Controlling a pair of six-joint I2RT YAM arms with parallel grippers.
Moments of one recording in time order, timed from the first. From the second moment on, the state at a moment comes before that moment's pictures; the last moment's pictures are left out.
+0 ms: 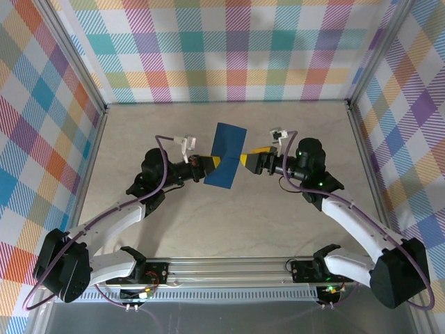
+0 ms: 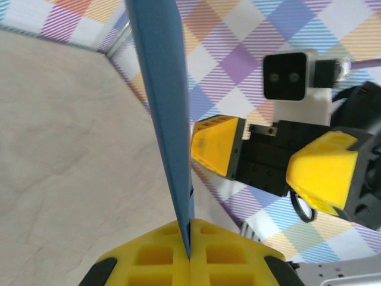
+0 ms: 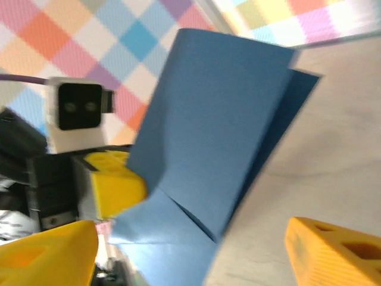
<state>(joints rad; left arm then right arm) -0.52 1.16 0.70 0.35 0.58 -0.69 0.44 1.09 0.77 0.11 -0.61 0.52</state>
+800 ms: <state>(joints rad) -0.70 1.48 1.20 -0.66 -0.42 -0.19 0.32 1.03 0.57 -0.10 -0.21 0.64</state>
